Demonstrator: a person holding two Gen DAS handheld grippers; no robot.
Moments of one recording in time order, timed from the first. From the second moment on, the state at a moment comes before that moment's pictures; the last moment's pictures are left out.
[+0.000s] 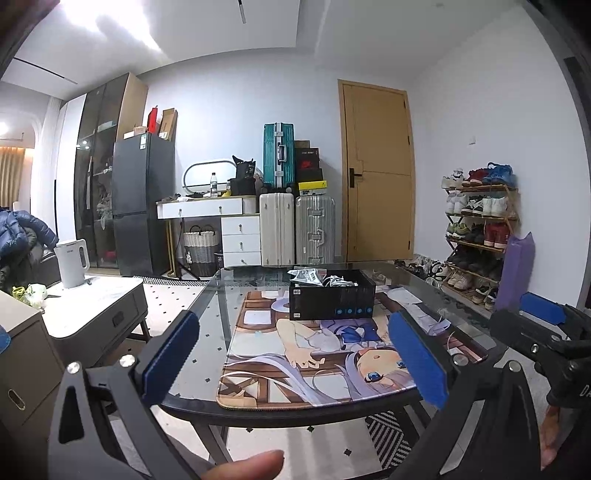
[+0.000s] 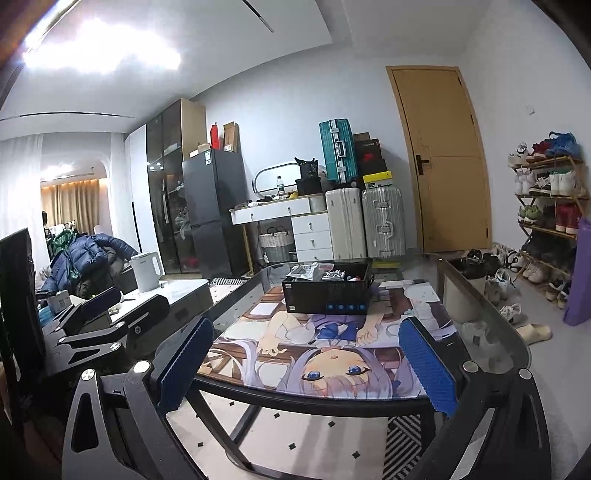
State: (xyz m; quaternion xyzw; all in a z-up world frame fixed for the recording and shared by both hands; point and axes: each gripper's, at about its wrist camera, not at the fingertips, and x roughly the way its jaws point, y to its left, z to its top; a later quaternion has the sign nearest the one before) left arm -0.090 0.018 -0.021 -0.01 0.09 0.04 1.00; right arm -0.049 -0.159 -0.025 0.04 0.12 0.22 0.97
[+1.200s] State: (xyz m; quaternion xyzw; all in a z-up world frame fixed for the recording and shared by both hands) left arm -0.088 0.023 -0.018 -0.01 0.11 0.04 0.99; right arm -0.049 -0.159 -0.028 0.05 0.13 0.22 0.97
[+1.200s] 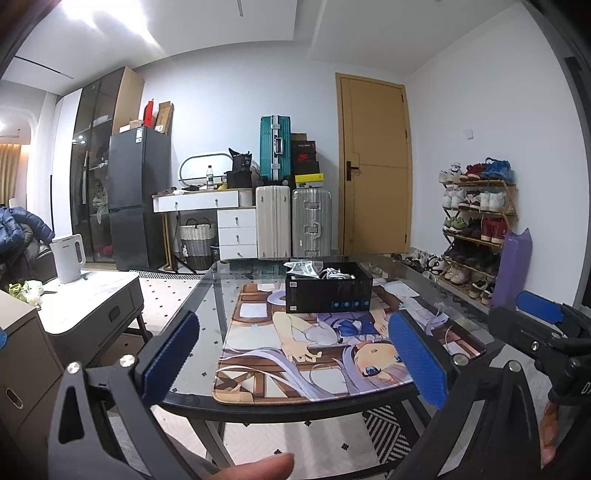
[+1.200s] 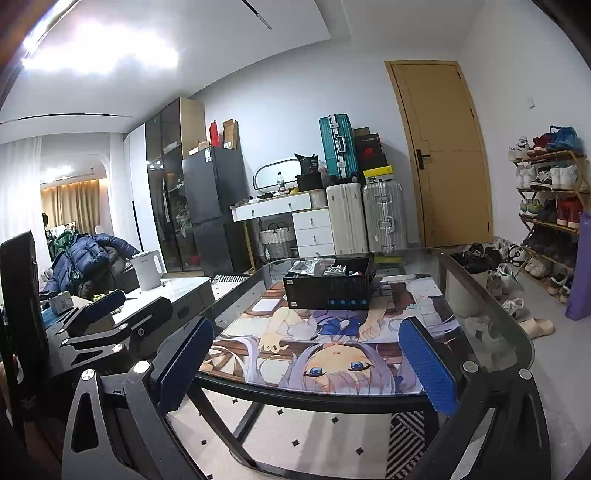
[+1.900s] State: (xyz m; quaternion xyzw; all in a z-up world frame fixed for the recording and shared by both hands) left arm -0.088 0.021 -0.020 0.00 0.11 0.03 0.99; right arm -0.050 -0.157 -0.029 0.05 0.13 0.22 0.96
